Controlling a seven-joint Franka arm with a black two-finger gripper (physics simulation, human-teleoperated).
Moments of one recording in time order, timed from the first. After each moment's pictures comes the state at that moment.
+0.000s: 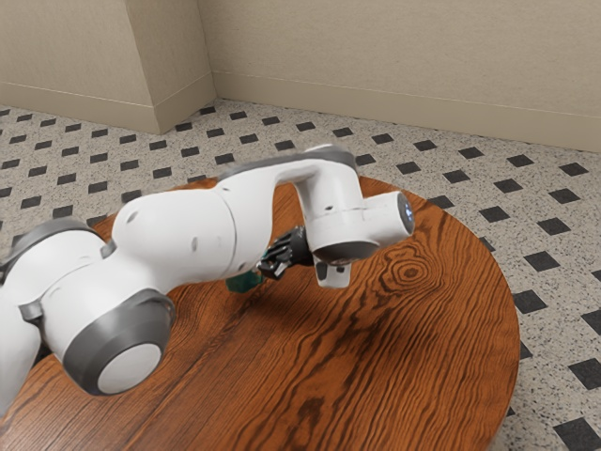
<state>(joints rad) -0.63 0.83 0.34 -1.29 0.66 1.52 0.94</state>
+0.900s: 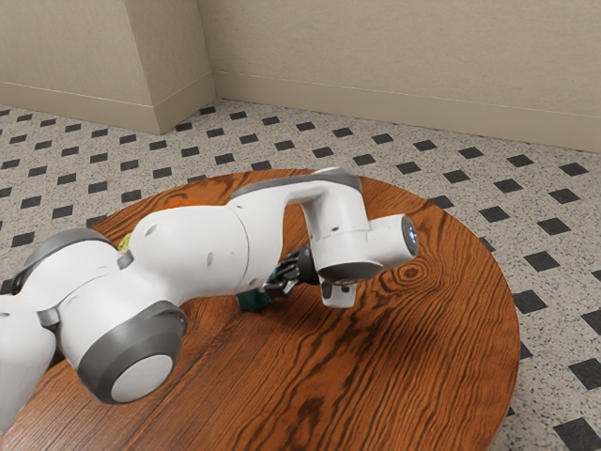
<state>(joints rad) -0.62 0.89 0.32 -1.29 0.65 1.58 0.95</state>
